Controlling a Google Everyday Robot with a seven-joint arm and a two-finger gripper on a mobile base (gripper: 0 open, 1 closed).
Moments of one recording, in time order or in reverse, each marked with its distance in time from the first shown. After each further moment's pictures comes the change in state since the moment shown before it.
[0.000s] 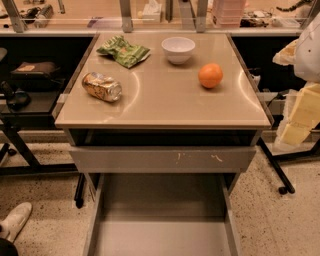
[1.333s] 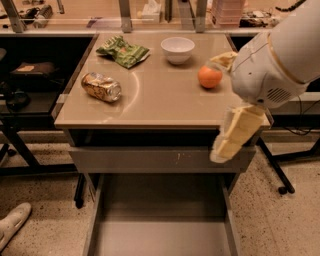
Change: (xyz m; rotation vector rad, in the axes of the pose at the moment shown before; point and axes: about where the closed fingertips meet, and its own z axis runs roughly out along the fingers) arm -0.107 0.037 0.029 -0.002 -0.335 -0.212
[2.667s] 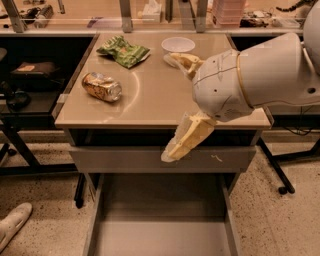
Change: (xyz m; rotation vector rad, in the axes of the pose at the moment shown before) arm -0.078 0.000 0.036 0.109 -0.409 -0.111
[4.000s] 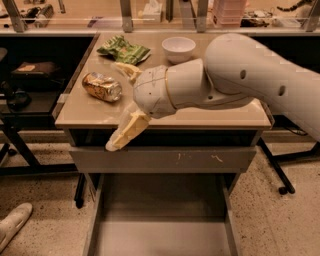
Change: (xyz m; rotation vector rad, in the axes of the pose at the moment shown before) arm -0.023 -0.026 0.128 -0.074 -0.277 0.017
